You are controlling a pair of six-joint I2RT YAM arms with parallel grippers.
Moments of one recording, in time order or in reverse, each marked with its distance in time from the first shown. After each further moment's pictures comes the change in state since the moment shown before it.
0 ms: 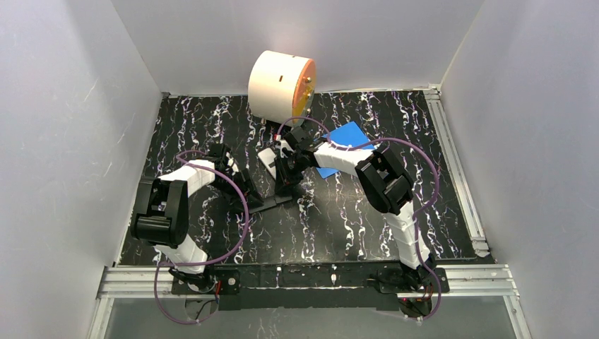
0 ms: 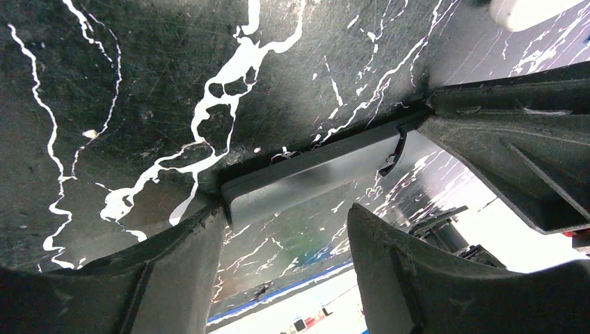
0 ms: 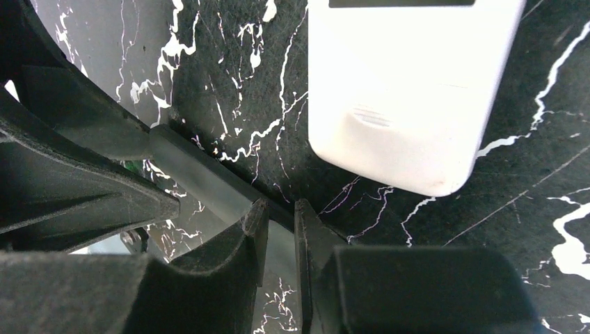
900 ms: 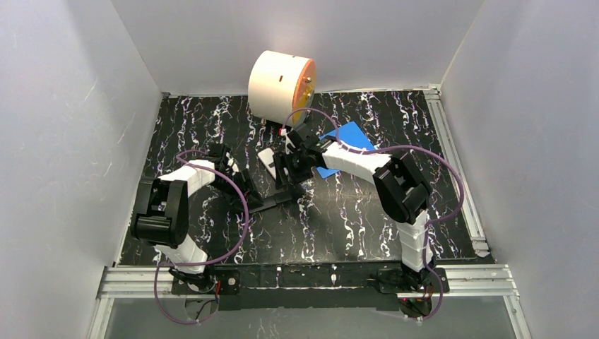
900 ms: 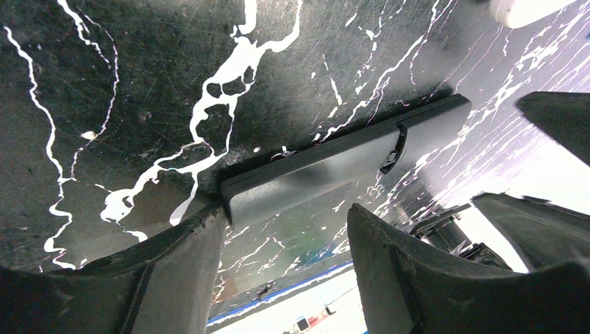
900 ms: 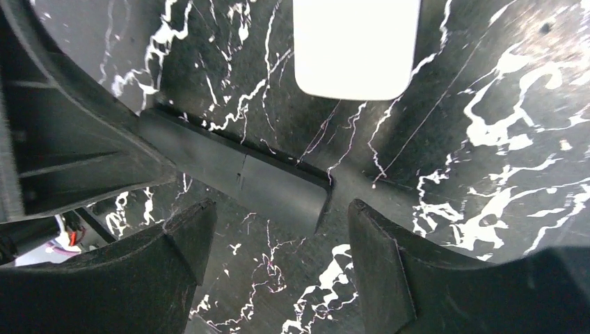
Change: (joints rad) left arm 0.000 0.000 -0.001 0.001 0.000 0.011; right arm 0.017 -0.190 -0.092 -0.032 0.207 -0.039
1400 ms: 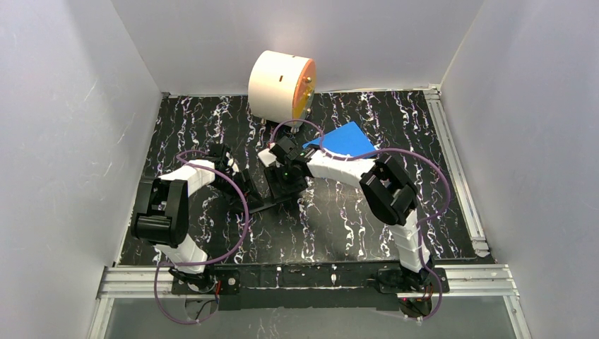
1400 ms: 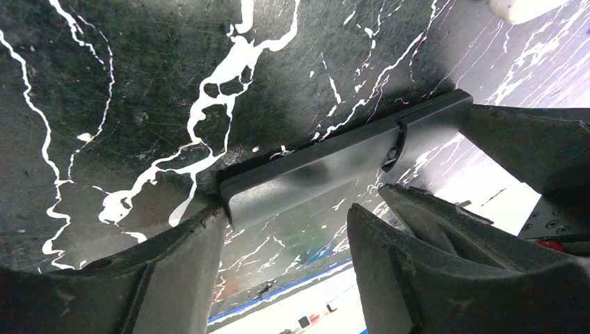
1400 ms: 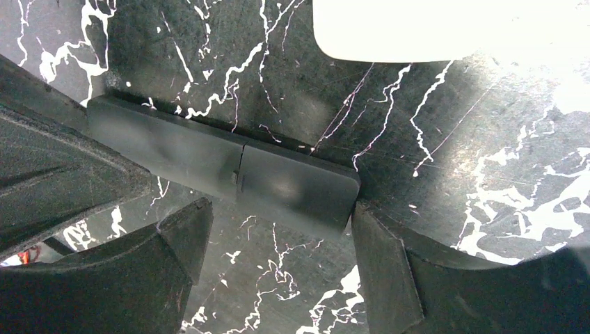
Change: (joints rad) left arm 0.001 0.004 0.000 0.001 0.007 0.008; right arm 0.109 0.083 0.064 -0.135 0.147 0.044
